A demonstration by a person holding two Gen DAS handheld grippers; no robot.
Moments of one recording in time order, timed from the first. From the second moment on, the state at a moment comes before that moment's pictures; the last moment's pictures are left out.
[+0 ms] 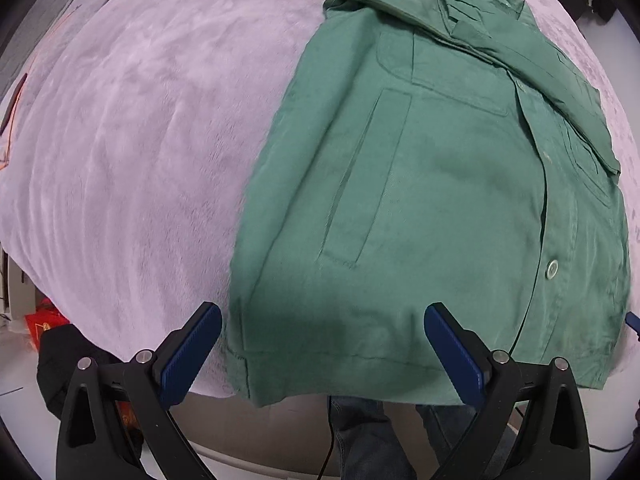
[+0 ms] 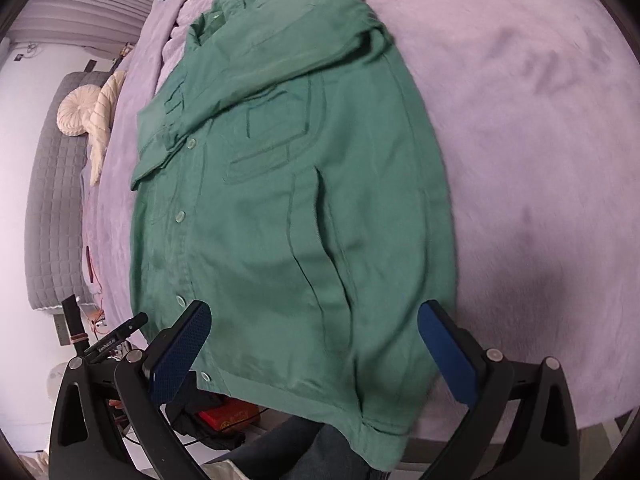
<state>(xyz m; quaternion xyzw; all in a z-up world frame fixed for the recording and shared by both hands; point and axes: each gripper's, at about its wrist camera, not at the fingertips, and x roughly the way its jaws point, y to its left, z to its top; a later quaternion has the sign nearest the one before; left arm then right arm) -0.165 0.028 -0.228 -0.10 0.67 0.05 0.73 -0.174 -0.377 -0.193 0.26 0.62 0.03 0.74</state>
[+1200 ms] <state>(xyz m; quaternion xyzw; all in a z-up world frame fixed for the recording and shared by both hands) -0.139 0.043 -0.142 -0.24 0.61 -0.09 0.75 -0.174 -0.354 -0.164 0.42 0.55 0.19 0.69</state>
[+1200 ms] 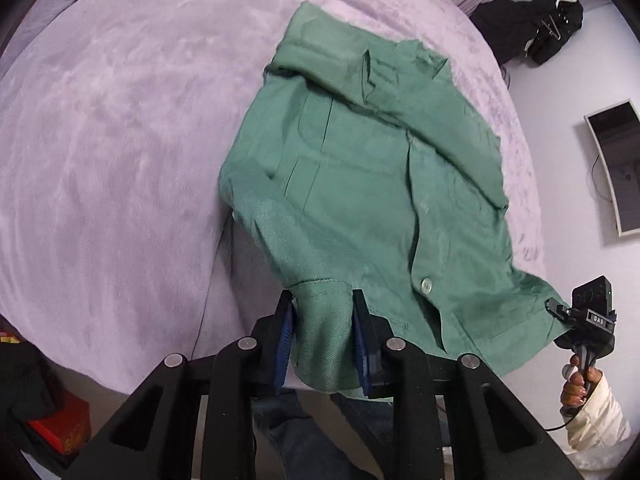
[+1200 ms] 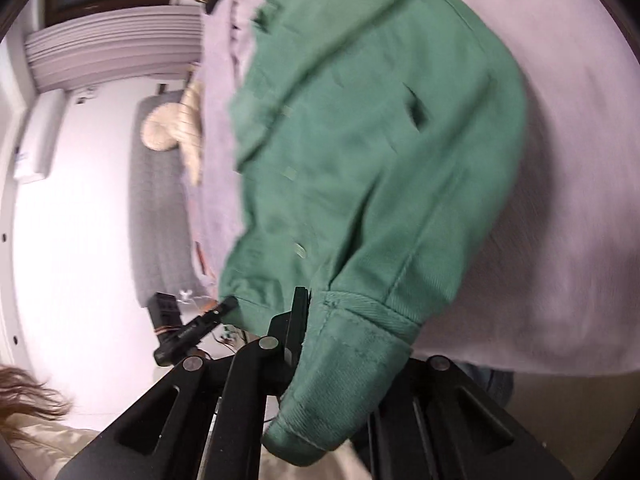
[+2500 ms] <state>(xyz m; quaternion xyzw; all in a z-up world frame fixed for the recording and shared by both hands) 0.225 0.007 -0.232 -0.01 0.63 -0.07 0.77 0.142 -0.409 -0.131 0.22 0.54 0.04 0.81</state>
